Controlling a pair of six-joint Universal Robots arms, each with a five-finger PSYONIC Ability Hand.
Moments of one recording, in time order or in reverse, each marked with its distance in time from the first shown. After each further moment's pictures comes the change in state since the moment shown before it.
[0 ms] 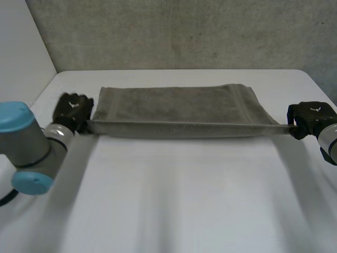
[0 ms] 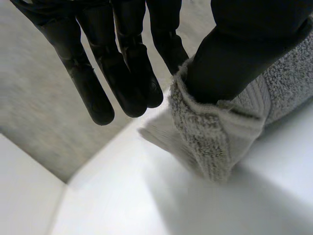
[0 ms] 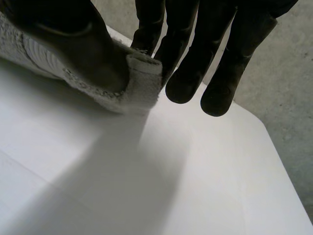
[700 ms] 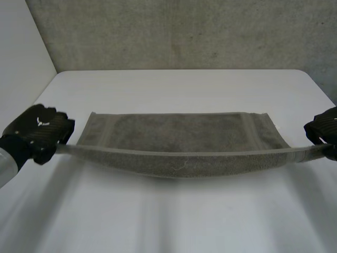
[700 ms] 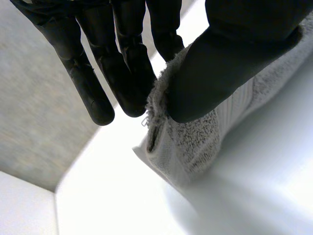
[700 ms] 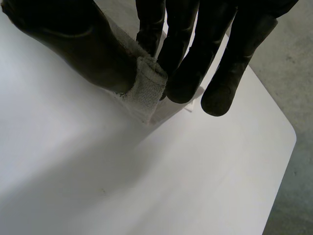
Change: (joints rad) left arm 0.246 0.662 -0.367 -0.564 0.389 0.307; right arm -0.154 -0.413 0.001 0.782 -0.216 -0.634; left_hand -0.001 0.010 0.010 0.012 -0.001; right_hand 0.000 0.004 0.003 0.007 0.006
